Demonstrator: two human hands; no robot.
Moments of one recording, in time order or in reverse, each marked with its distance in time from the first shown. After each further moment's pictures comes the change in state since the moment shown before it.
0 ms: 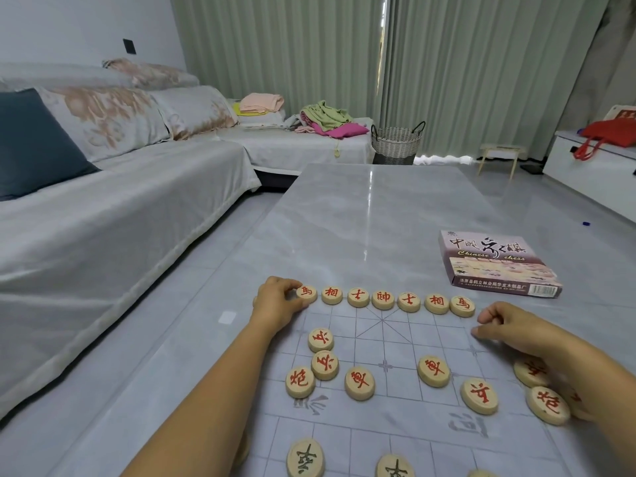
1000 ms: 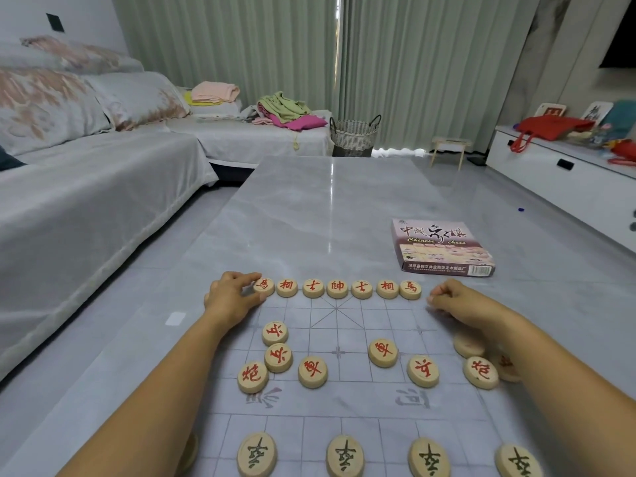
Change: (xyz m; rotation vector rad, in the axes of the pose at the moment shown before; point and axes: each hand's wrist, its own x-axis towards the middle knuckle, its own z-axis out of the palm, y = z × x) left_hand 0.003 -0.003 -0.001 0.096 -0.039 0.005; right_hand 0.003 0.006 -0.002 0.113 0.030 0.037
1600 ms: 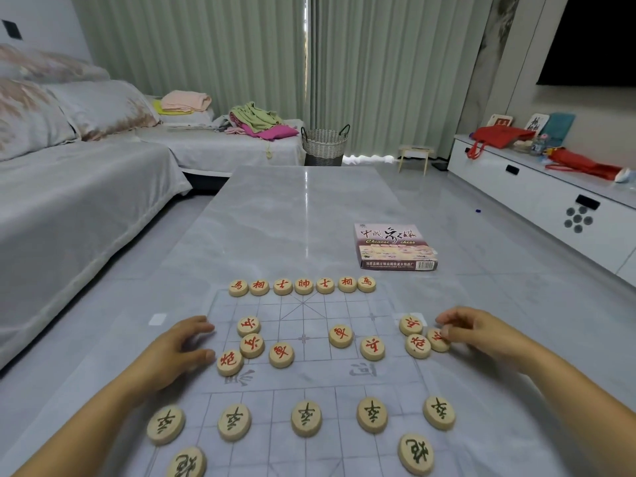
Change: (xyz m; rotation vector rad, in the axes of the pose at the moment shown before) left_hand -0.101 -0.025 -0.040 -0.091 -0.293 0.108; right_hand -0.081 0.081 -0.052 0.072 -0.019 -0.087
